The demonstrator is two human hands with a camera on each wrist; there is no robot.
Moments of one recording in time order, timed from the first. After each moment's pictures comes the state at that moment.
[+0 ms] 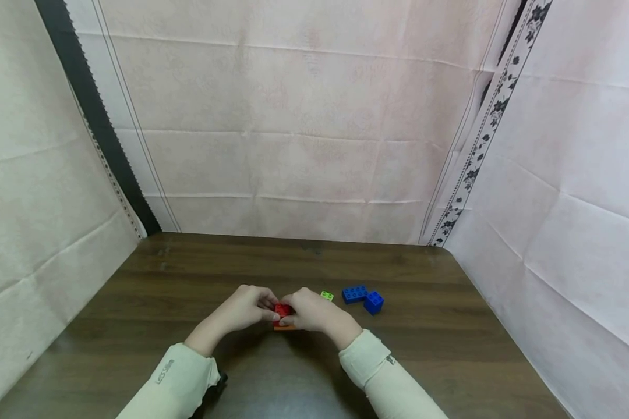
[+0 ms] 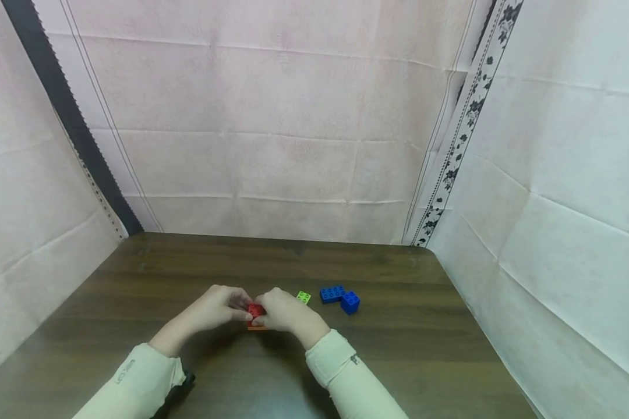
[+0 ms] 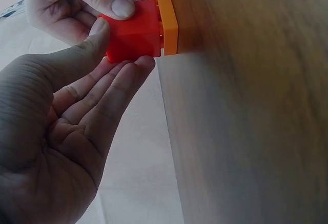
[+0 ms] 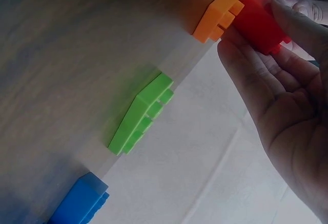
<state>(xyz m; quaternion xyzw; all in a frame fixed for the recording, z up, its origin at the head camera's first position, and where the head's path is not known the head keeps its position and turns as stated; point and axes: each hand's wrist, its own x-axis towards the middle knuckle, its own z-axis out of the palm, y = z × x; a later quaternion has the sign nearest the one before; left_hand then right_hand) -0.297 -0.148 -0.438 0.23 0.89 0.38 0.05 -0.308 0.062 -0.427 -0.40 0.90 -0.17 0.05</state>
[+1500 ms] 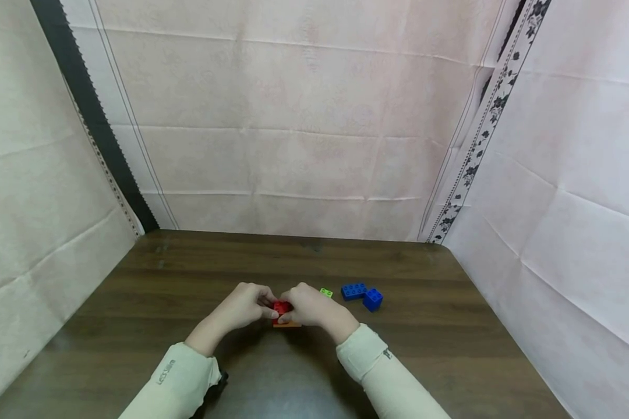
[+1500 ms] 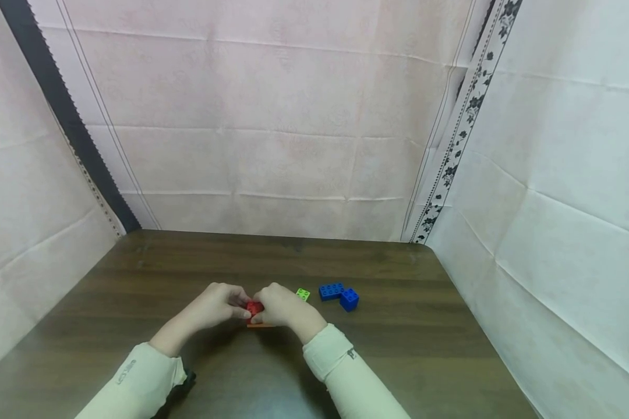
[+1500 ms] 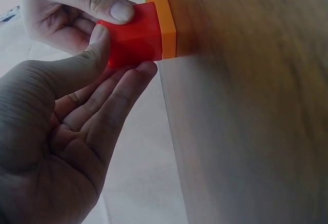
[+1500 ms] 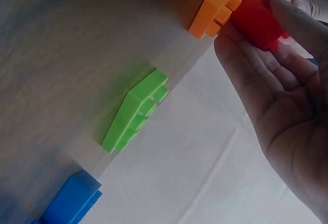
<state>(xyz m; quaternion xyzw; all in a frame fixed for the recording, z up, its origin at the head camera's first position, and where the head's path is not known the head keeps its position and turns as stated) -0.296 -0.144 -0.439 0.22 0.90 0.37 0.04 -0.311 0.056 -0.423 -0.39 0.91 -0.15 0.06</state>
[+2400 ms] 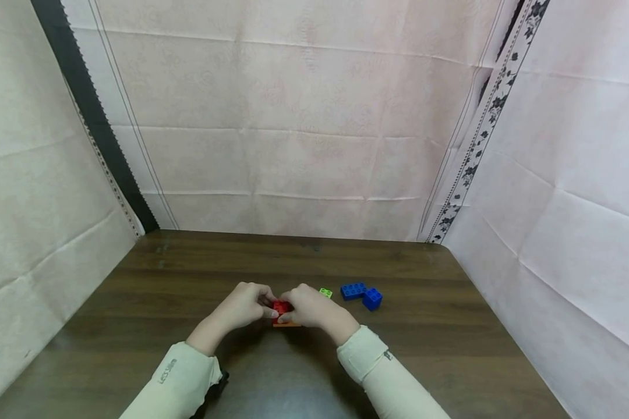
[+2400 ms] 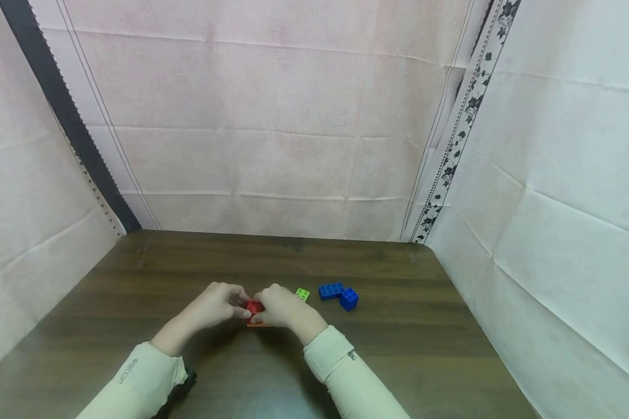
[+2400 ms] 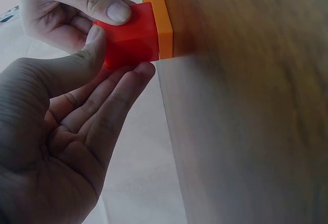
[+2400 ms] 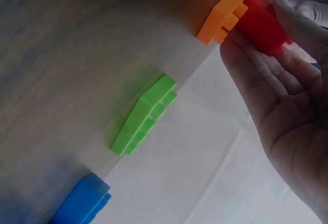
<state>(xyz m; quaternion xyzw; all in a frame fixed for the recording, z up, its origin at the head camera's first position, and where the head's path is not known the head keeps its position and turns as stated) -0.296 -0.142 -0.440 0.20 0.91 0.37 0.03 -0.309 0.057 -0.426 -0.38 0.91 -0.16 0.05</state>
